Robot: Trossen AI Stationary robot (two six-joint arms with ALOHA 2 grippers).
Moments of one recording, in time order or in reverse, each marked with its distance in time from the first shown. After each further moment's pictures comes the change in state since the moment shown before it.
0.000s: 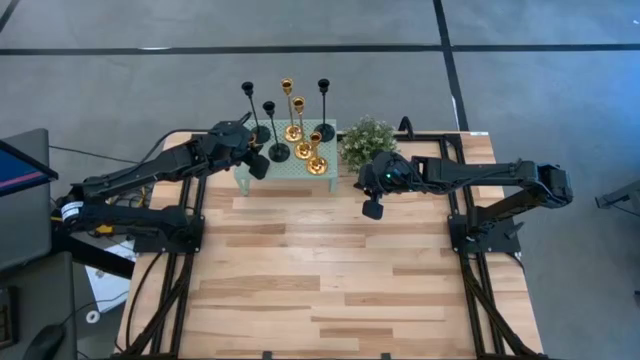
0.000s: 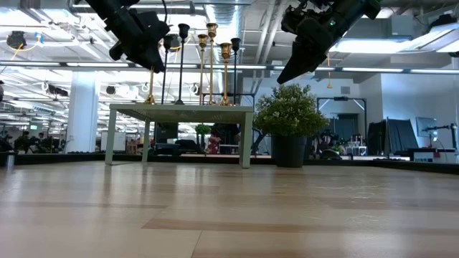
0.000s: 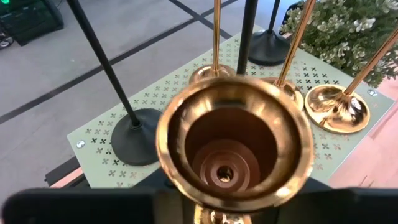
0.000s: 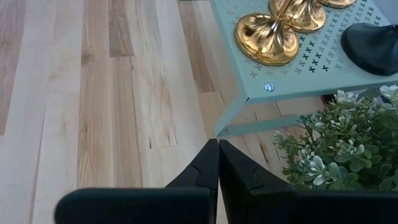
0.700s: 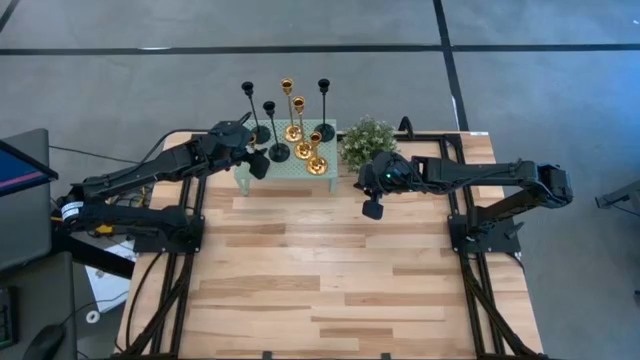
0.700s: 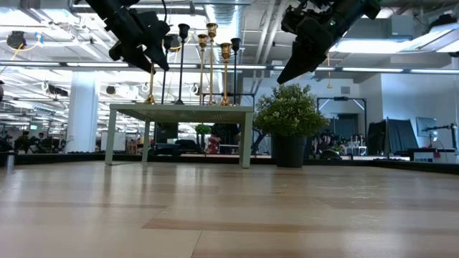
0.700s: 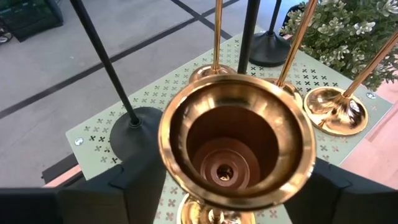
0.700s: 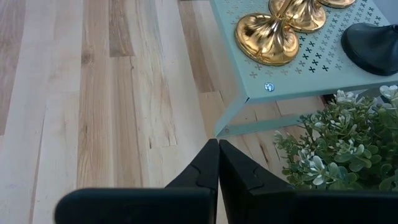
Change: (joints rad) left arm 0.000 0.002 0.000 -0.001 0.001 -0.020; right arm 0.000 0.000 0.000 0.000 0.000 0.000
